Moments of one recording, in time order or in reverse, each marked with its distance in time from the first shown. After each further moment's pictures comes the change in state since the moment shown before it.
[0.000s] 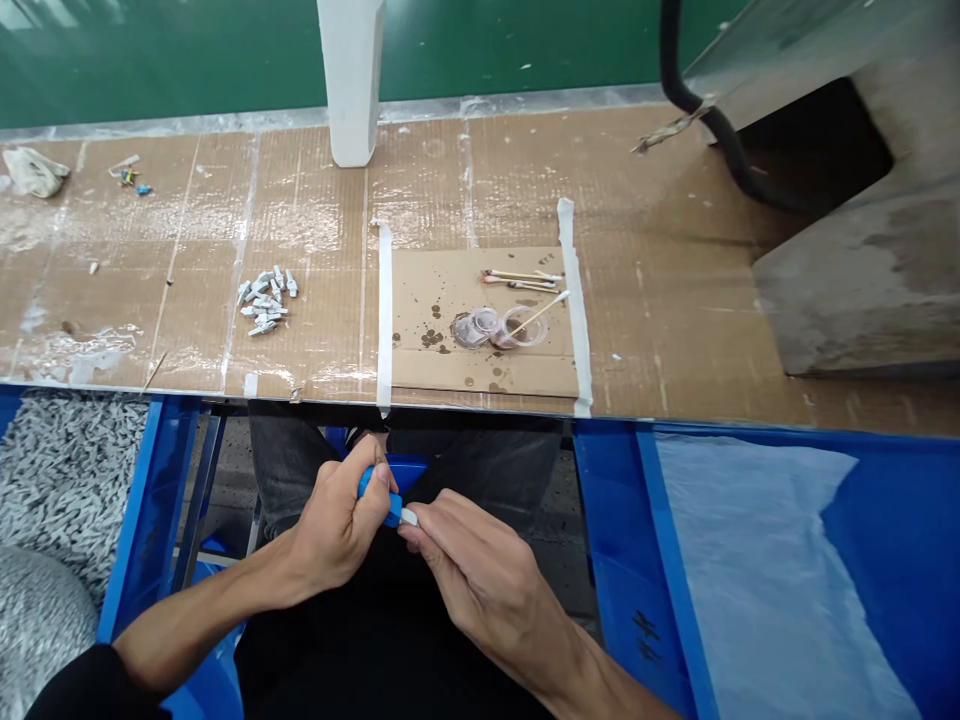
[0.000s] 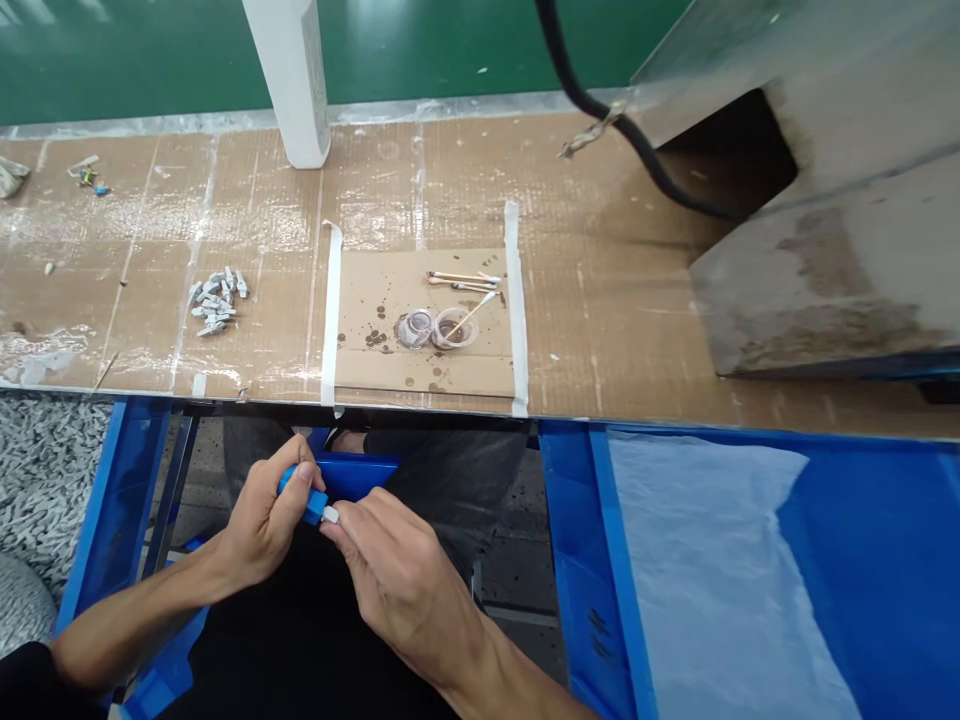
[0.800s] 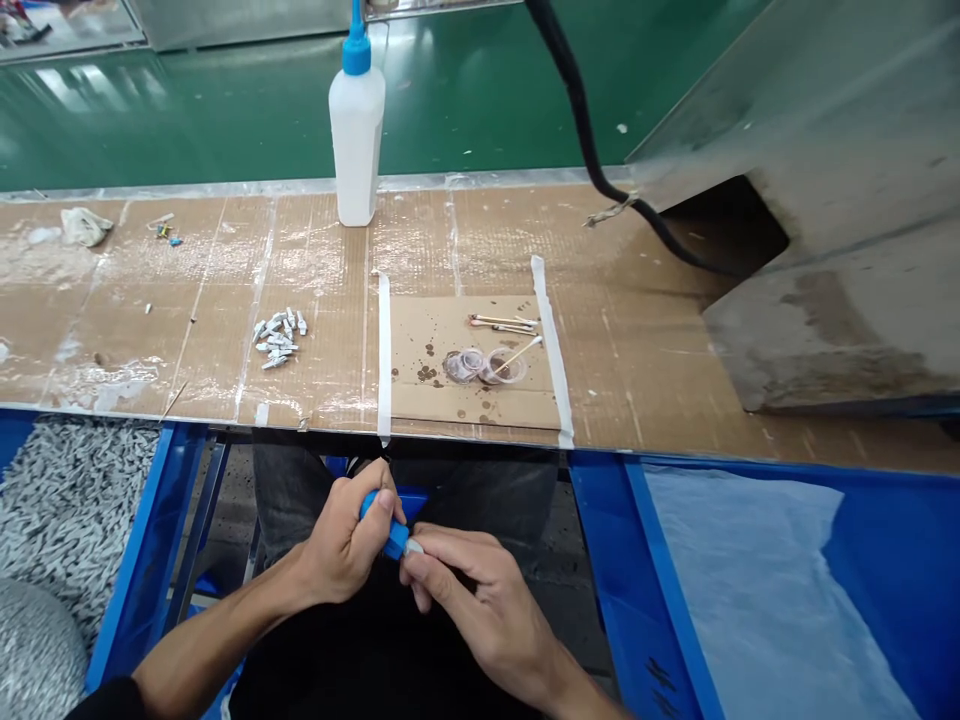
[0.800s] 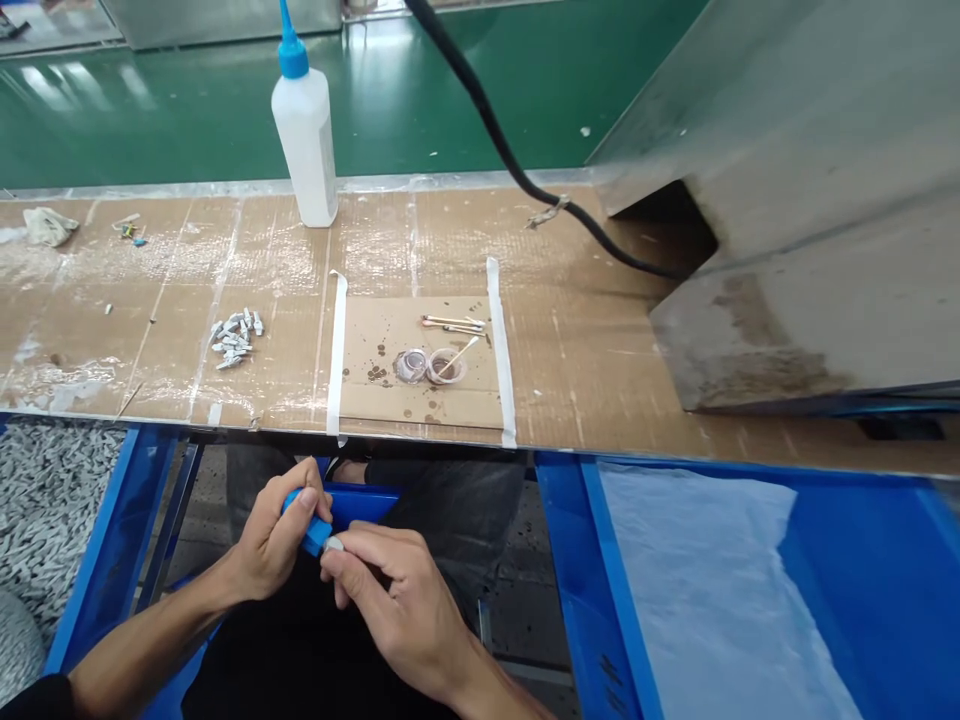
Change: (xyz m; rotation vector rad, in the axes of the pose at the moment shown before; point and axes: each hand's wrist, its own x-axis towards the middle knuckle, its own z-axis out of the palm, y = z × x) left_hand 0.008 0.005 -0.003 -0.140 -0.021 0.089; right_hand 0.004 -0.003 0.001 0.247 -0.076 0.109
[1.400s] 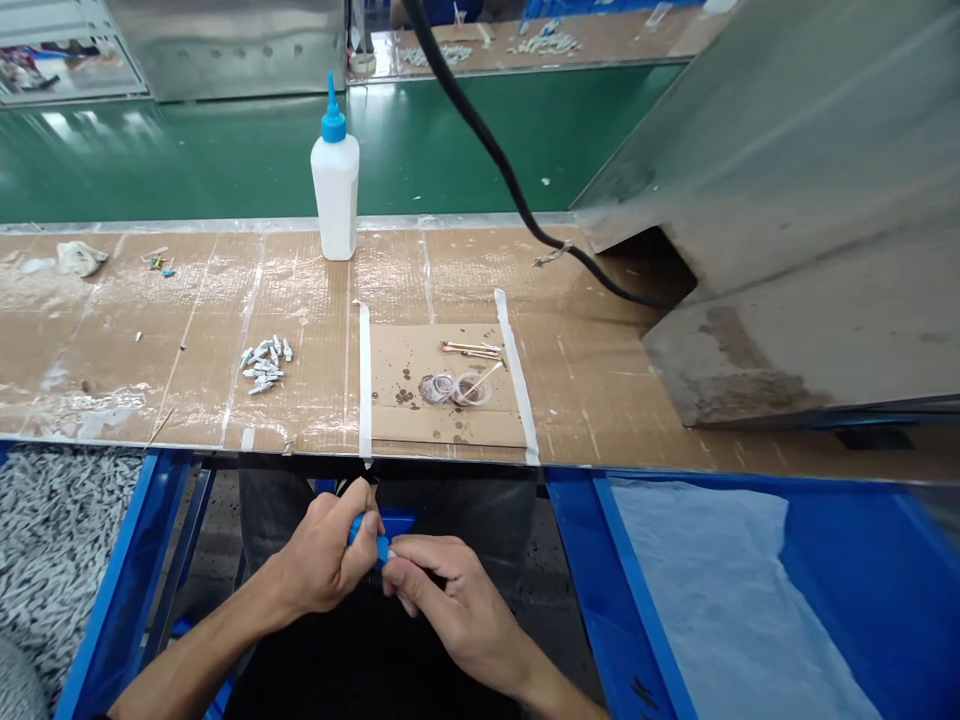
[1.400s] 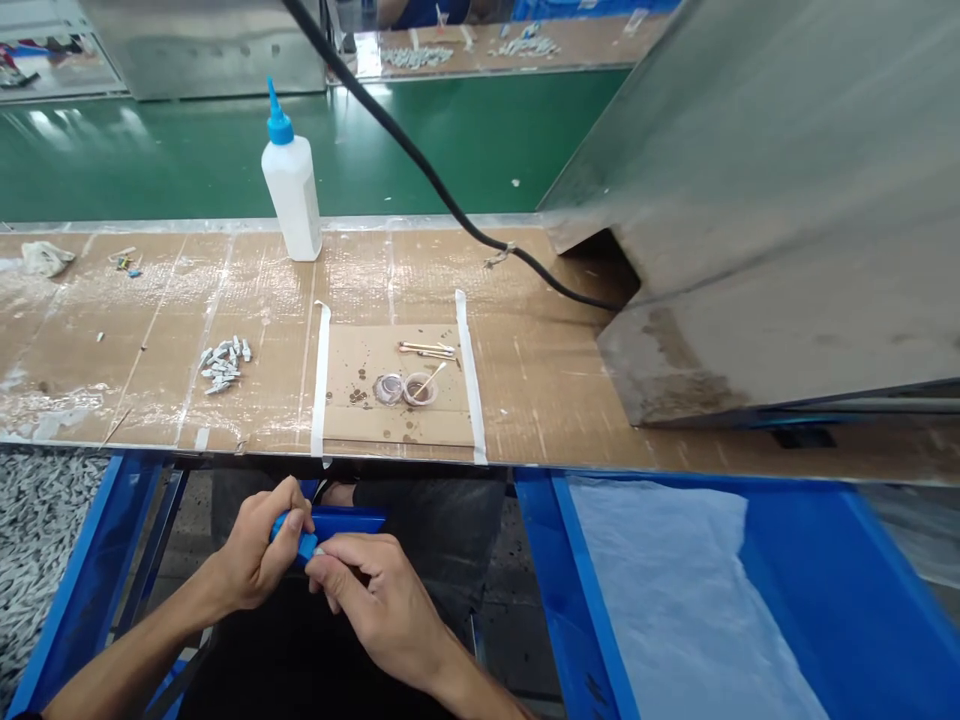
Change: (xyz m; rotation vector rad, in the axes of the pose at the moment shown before) left_hand 0.007 0.004 -0.008 0.249 -0.085 0.083; right_hand 0.008 0.000 -0.007 0.034 -0.051 0.092
